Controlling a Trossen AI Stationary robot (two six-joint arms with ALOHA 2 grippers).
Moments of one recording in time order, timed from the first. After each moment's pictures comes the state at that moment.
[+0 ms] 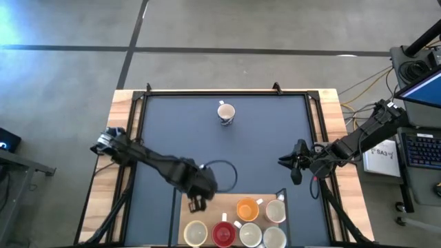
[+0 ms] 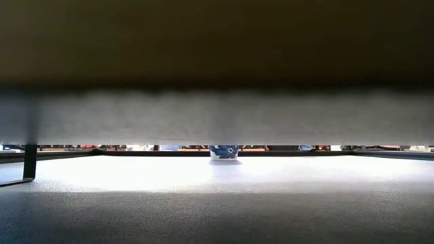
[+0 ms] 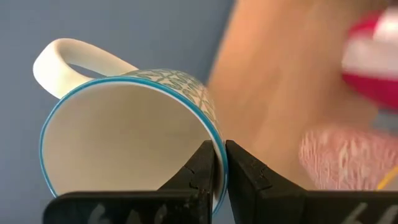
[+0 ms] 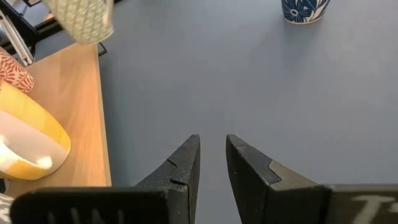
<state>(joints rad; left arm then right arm) -0.43 1.84 1.76 -1.30 -0.02 -0.76 0.63 0.70 0.42 -0.46 0.63 0.86</state>
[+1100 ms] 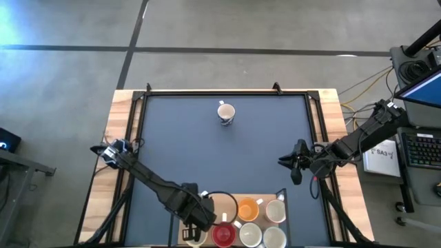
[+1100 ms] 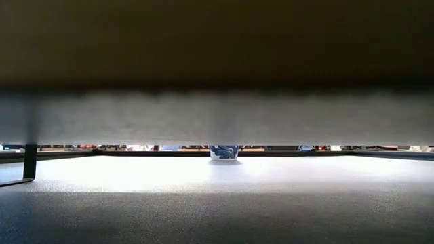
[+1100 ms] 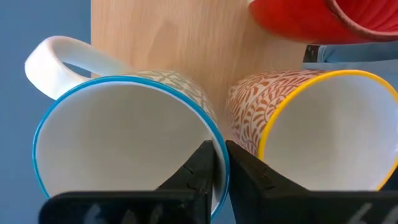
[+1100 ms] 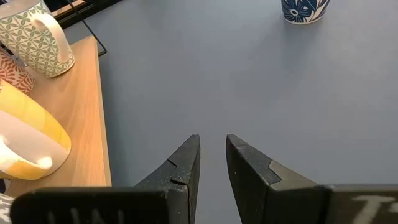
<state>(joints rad) -0.60 1.99 1.89 -1.27 0.08 -0.73 0.63 0.70 0.42 -0.46 0.63 0.86</state>
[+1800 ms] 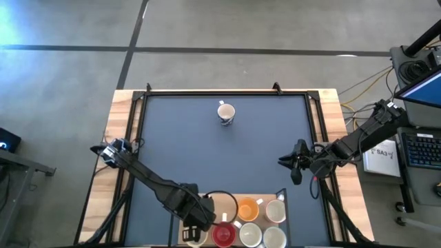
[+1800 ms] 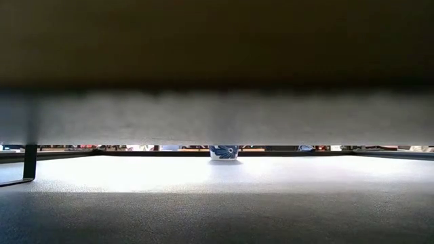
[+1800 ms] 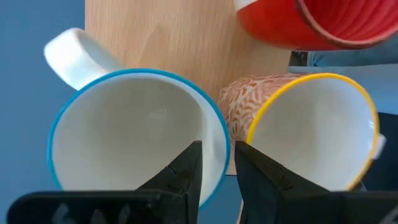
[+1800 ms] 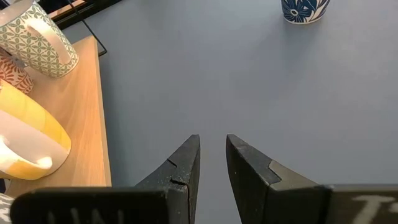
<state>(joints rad) -0.60 1.98 1.90 -1.26 0.09 -0.75 0.63 0.70 0.42 -0.46 0.63 0.86</state>
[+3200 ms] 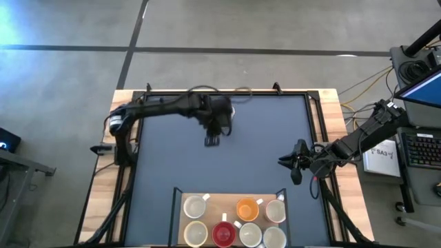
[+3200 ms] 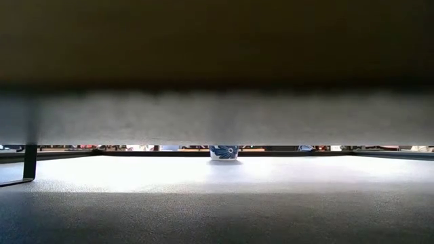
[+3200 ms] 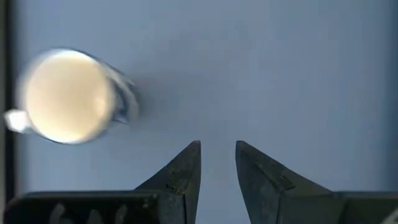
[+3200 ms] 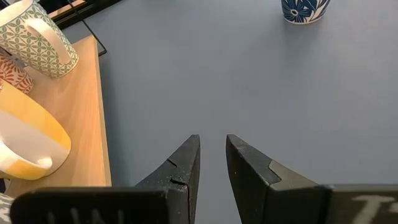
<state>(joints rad) 0.18 1.88 1.82 -1.14 0.01 0.18 0.63 0.70 0.42 -0.46 0.63 0.86</state>
